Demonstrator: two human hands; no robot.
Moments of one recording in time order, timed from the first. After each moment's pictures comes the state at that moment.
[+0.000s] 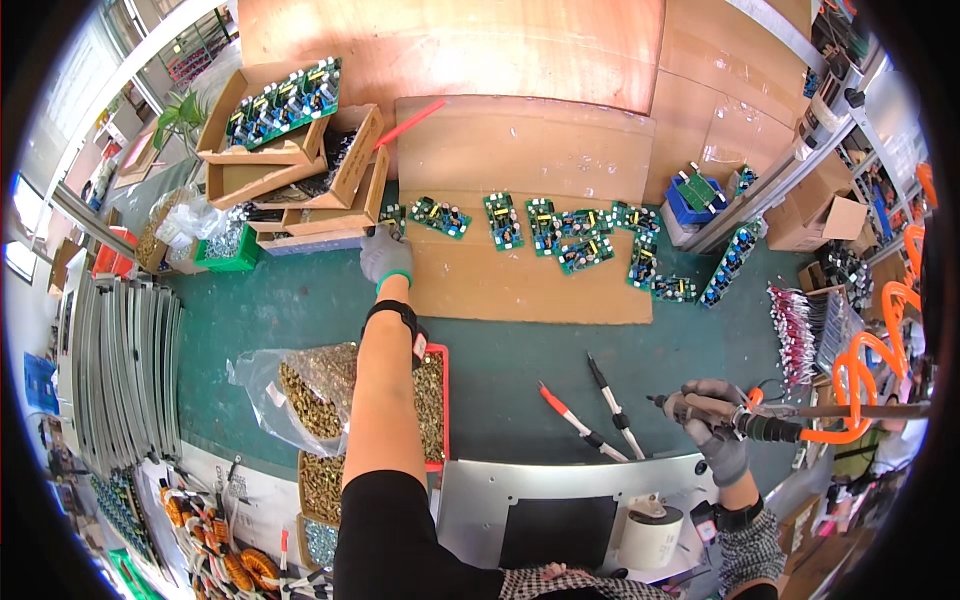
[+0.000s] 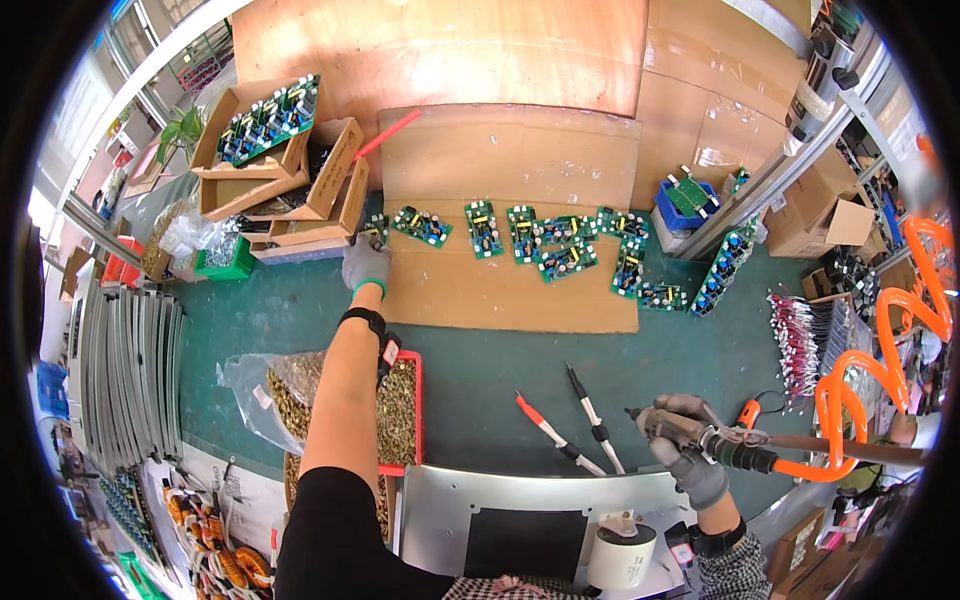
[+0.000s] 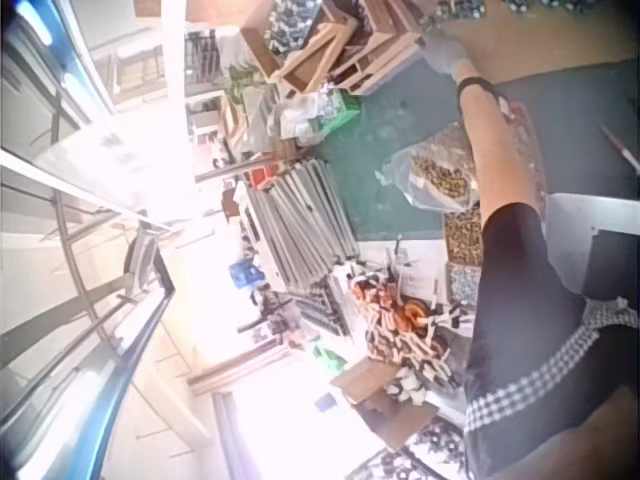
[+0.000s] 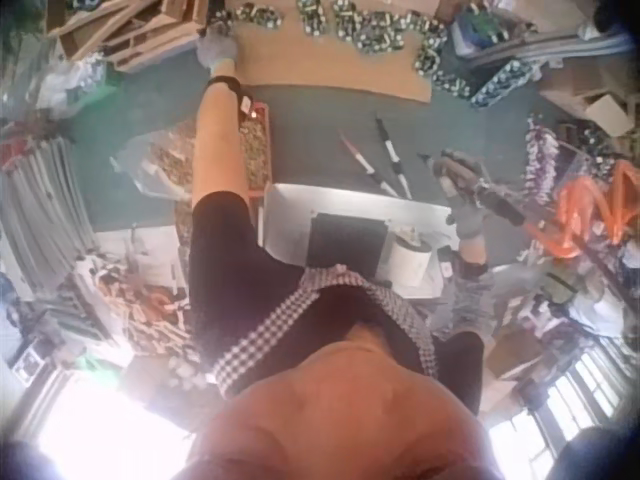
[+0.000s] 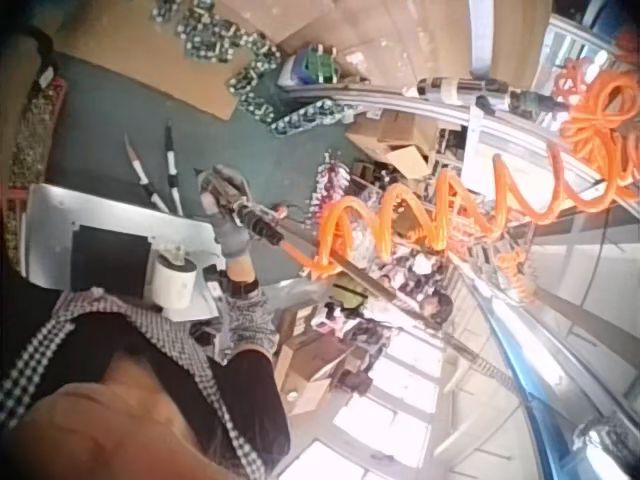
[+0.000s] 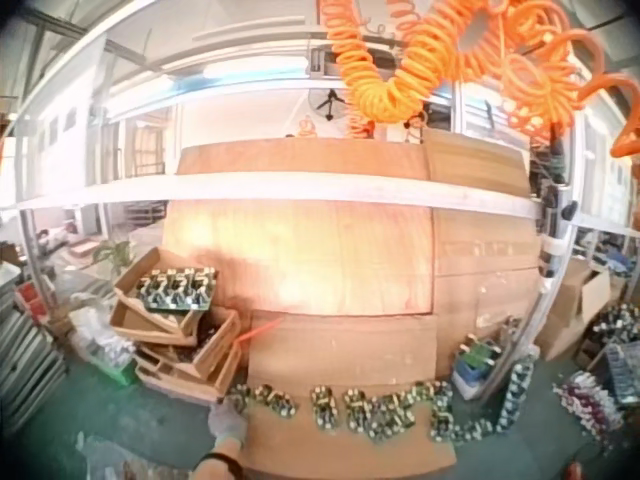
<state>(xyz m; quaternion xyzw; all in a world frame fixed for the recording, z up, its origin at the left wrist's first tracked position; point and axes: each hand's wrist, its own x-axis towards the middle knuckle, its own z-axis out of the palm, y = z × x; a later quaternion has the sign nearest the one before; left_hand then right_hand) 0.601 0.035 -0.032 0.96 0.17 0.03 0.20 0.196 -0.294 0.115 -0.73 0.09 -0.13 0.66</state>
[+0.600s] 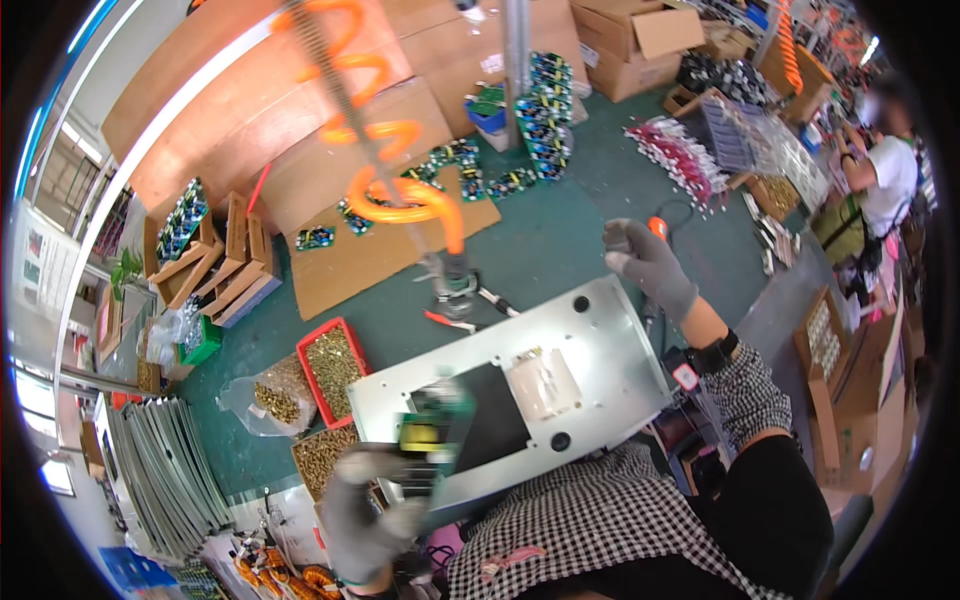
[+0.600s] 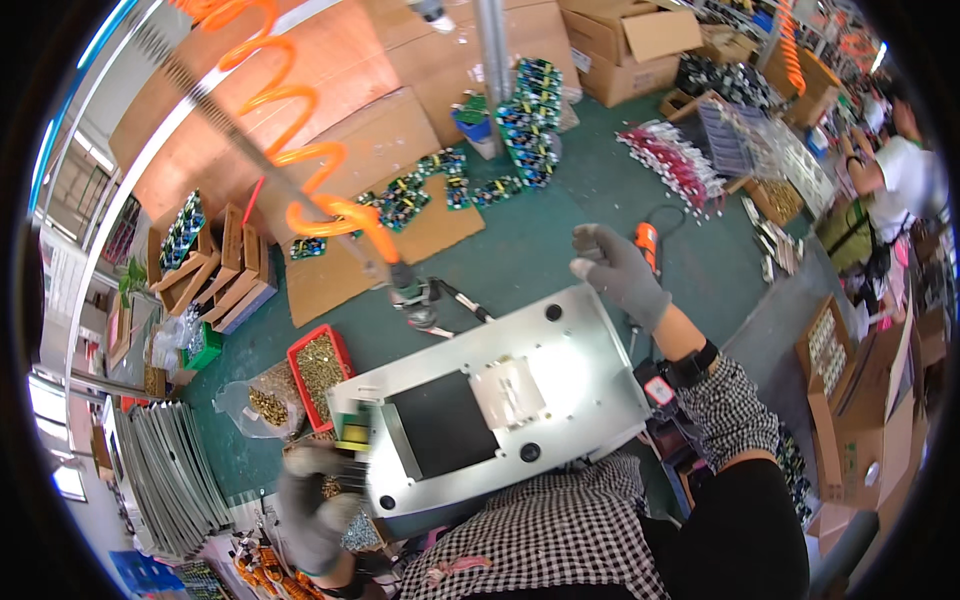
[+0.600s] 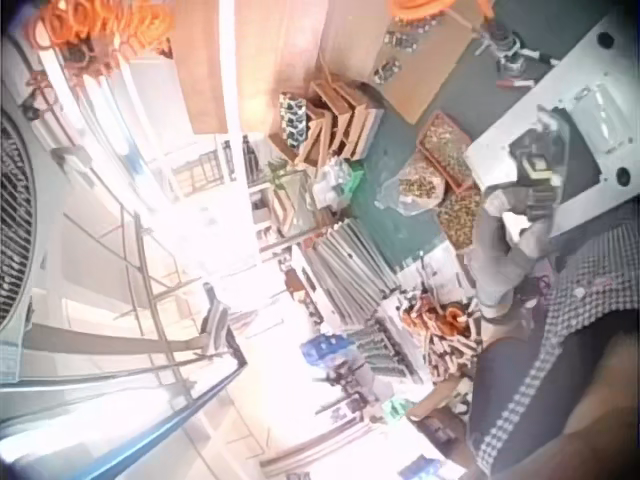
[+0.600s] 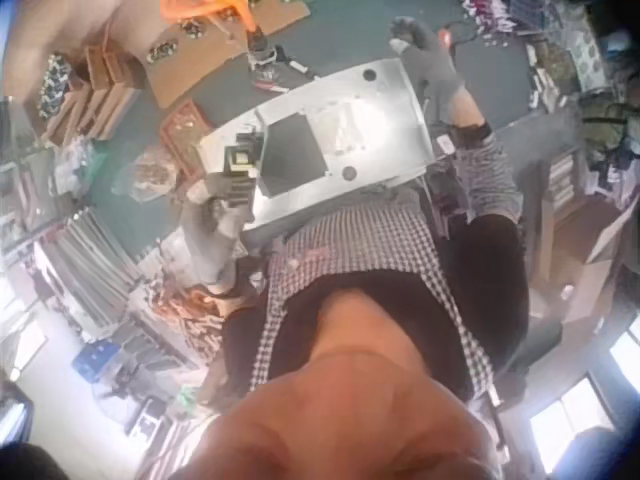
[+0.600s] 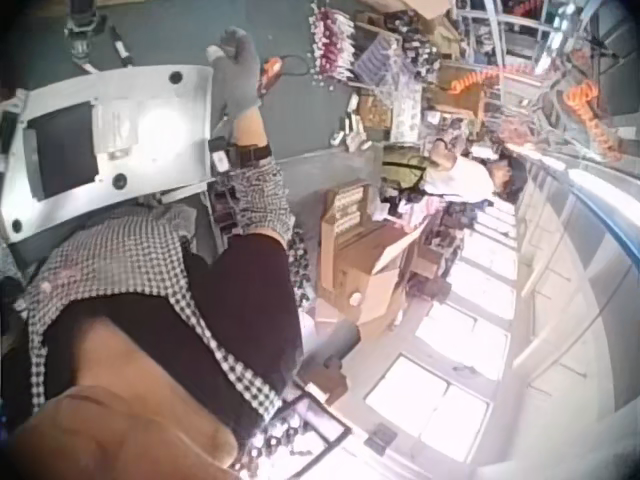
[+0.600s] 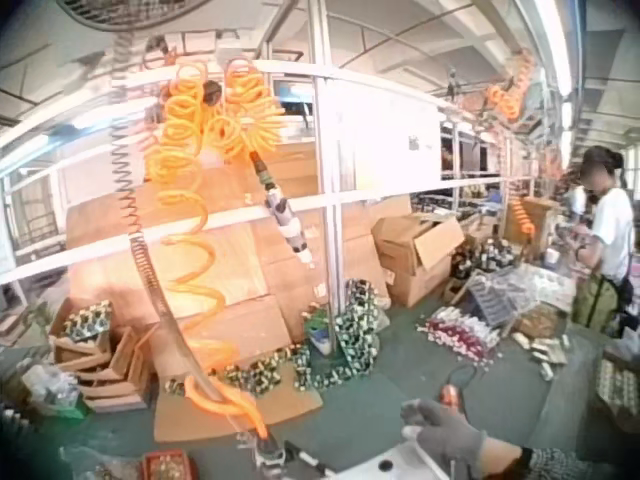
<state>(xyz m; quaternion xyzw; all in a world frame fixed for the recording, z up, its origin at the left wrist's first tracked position) 0.138 0.036 0.245 0.72 -0.33 -0.14 0.60 0.069 -0.382 0.126 -0.76 0.18 -0.15 0.61</state>
